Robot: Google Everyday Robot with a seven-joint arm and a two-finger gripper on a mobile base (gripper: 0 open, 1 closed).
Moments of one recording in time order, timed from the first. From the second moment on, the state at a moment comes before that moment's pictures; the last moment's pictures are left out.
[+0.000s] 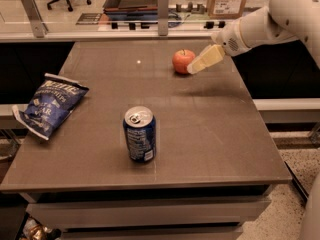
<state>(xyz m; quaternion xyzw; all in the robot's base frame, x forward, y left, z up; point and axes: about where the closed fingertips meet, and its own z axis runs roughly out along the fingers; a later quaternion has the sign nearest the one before) 0.720 -0.136 0.889 -0.46 0.78 0.18 0.40</state>
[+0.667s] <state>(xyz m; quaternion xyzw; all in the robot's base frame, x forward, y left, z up) 0.731 -0.112 0.864 -0.42 0.81 0.17 0.37</state>
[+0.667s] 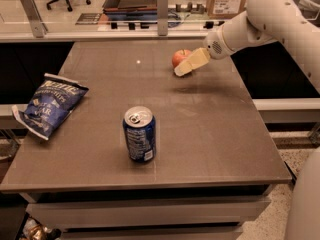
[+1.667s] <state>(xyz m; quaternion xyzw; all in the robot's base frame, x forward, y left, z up) 0.741 -0.095 0.848 -0.41 0.83 0.17 0.35</state>
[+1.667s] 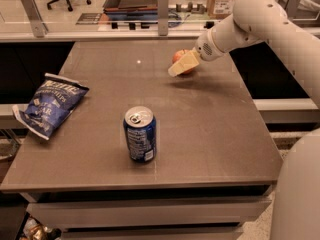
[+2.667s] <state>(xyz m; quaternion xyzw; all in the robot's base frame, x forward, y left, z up) 0.741 -0.088 0.841 -0.41 0.83 0.18 0.34</state>
